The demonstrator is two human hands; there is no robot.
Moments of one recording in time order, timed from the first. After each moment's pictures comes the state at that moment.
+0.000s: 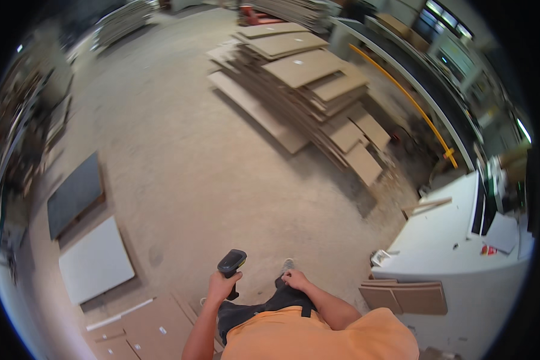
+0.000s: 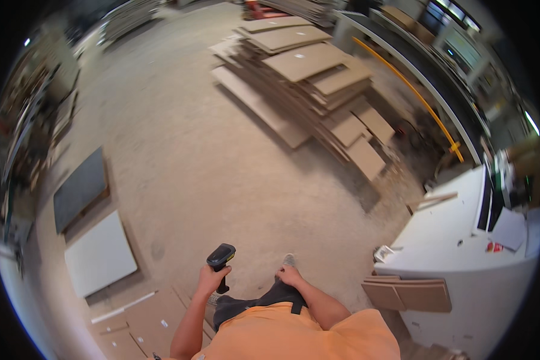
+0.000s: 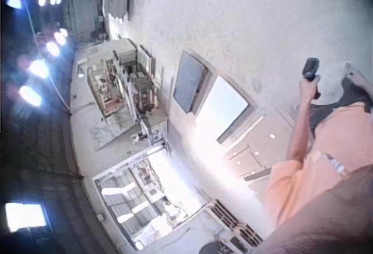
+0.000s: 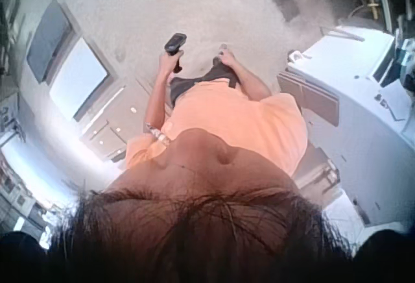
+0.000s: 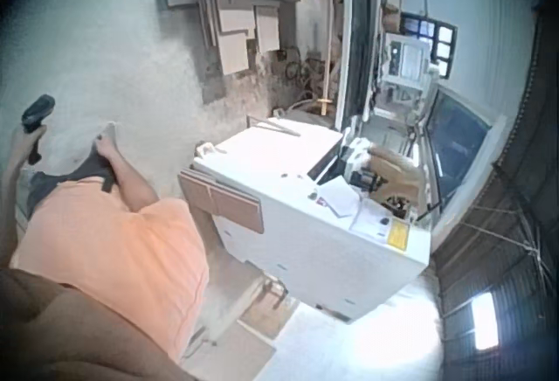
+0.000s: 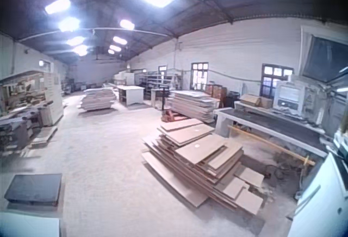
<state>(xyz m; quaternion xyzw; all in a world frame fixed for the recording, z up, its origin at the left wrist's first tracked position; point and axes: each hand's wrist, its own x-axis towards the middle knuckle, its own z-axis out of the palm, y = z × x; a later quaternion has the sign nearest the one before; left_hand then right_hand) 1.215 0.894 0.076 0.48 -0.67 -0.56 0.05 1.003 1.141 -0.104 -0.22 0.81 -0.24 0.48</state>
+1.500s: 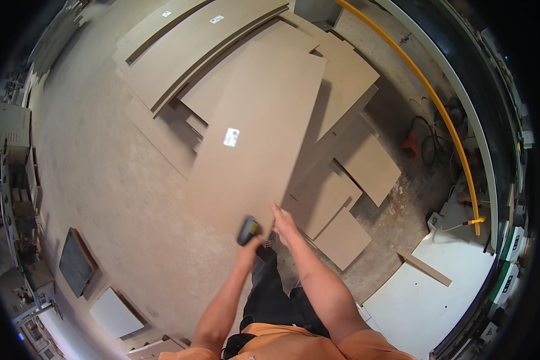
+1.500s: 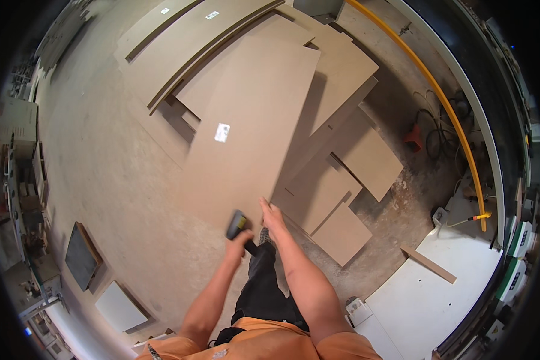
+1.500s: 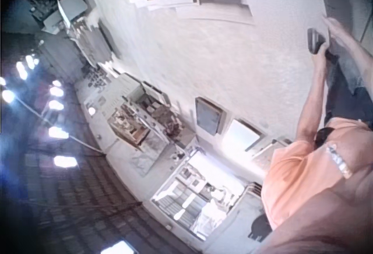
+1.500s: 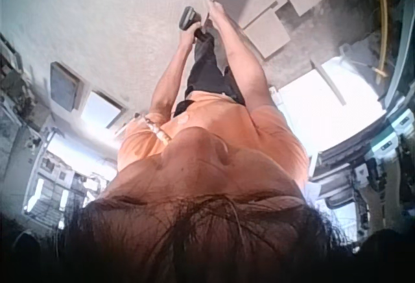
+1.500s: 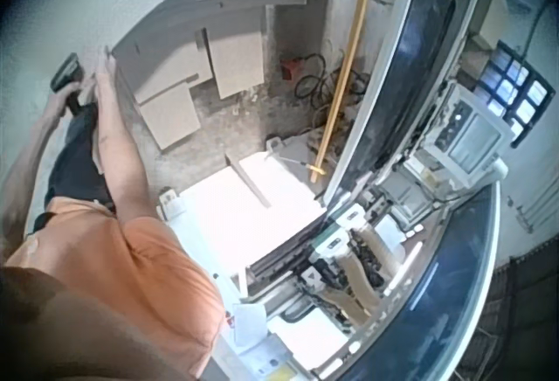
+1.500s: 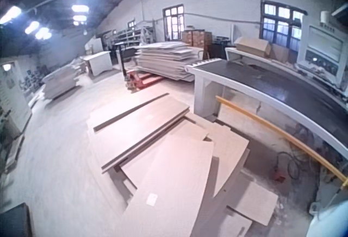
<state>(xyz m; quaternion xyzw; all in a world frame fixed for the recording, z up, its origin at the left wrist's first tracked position) 0.202 0.714 -0.053 0.57 -0.43 -0.71 0.02 0.057 0.780 -0.087 0.22 0.59 -0.59 0.51</state>
